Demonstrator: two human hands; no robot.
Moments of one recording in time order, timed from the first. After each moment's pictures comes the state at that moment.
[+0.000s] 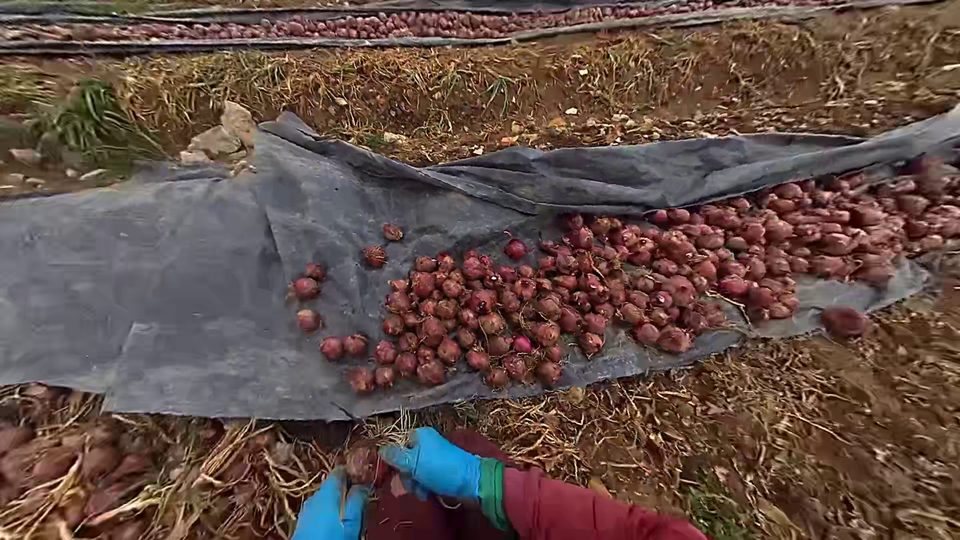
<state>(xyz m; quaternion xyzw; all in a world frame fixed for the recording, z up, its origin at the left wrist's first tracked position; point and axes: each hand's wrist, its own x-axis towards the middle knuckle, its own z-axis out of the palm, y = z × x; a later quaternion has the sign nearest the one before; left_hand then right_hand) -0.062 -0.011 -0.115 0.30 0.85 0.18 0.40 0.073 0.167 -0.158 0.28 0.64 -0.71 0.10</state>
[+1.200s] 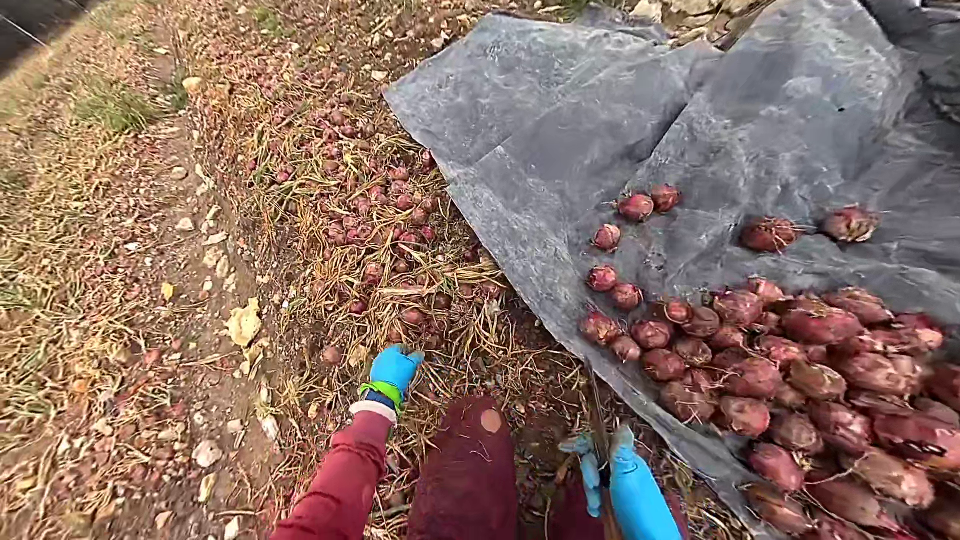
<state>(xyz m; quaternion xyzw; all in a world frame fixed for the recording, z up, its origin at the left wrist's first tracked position) -0.094 -0.236 -0.219 -0.21 0.94 0.20 0.20 0.089 0.133 -0.261 0.23 0.61 -0.74 0.15</state>
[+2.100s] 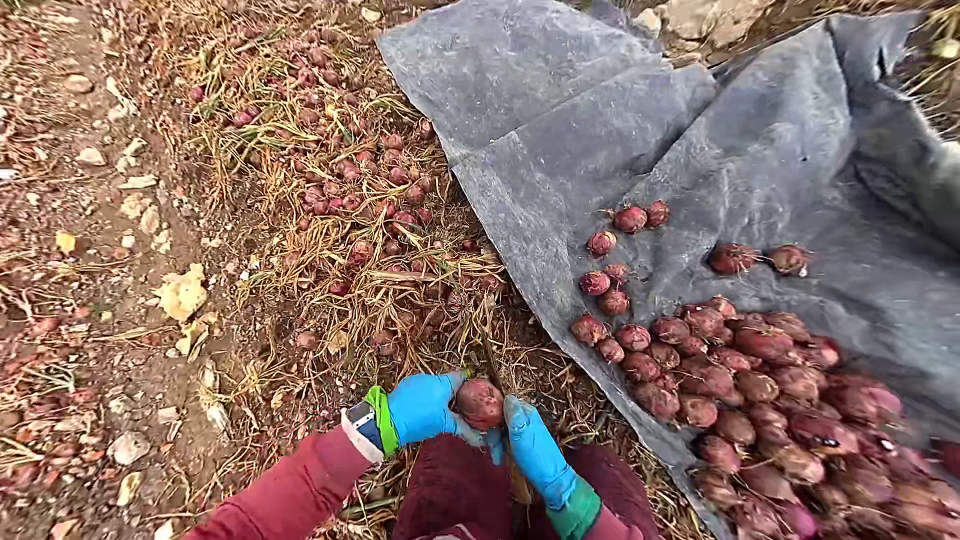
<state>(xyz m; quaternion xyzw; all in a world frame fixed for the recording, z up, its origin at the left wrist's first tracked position) -0.068 -0.221 -0.130 0.16 0.86 0.25 0.43 0.012 -0.014 -0.198 0.04 0.69 -0.70 0.20</state>
